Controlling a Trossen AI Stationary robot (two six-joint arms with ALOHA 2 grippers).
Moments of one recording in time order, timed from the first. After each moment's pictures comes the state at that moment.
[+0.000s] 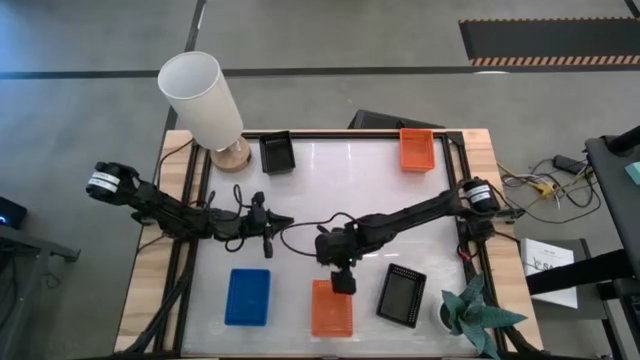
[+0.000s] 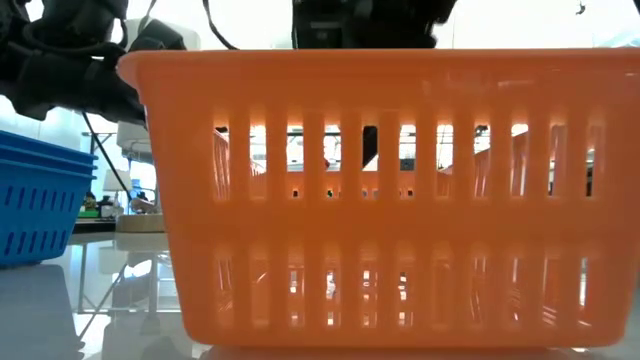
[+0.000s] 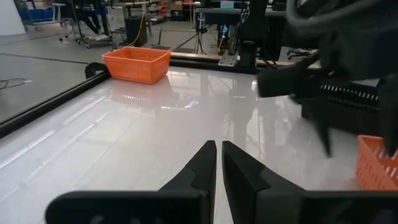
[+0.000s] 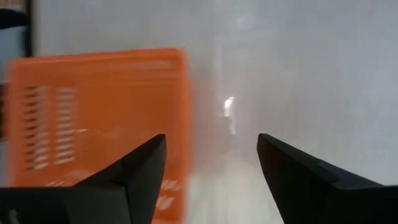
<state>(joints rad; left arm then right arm) -0.22 1.30 0.24 0.93 -0.45 -0.12 0.23 1.98 1.50 -0.64 -0.21 0.30</state>
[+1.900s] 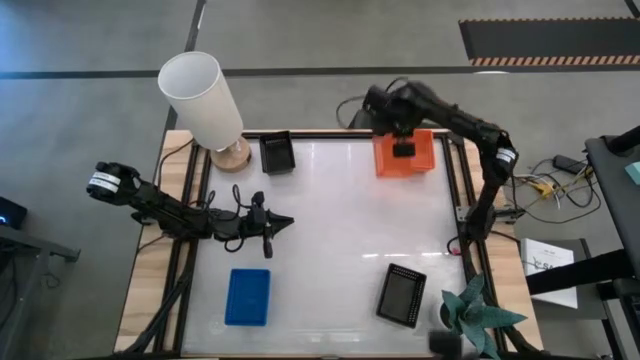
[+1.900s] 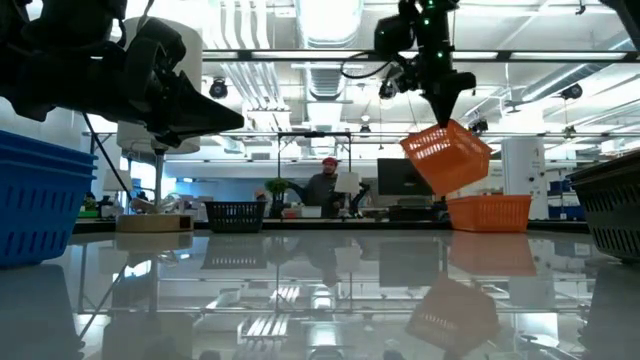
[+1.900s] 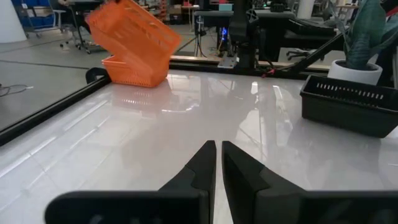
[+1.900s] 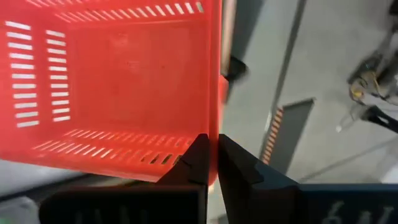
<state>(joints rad) -0.22 1.31 0.23 0.96 -0.45 -0.10 -0.58 1.81 1.82 -1.49 0.42 -0.60</state>
